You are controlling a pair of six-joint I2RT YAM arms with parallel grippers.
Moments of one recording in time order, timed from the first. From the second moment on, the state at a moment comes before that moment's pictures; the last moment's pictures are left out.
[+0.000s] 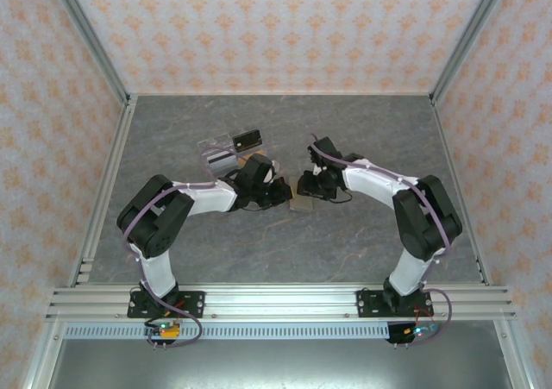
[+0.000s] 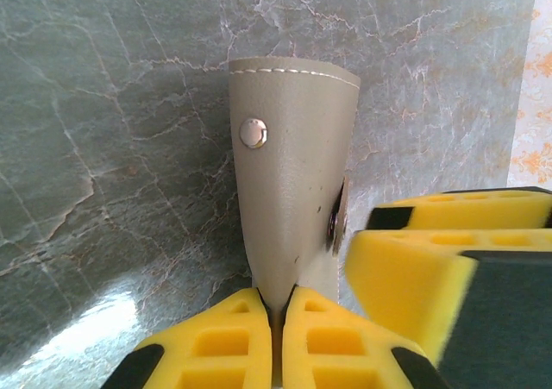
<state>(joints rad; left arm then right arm) -0.60 1.82 0.94 0.08 0.39 -0.96 0.53 1.74 1.11 -0.55 -0.21 0.63</state>
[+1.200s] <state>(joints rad) -0.62 1.78 0.94 0.01 0.31 -0.96 0.55 1.77 1.16 -0.65 0.02 0.66</state>
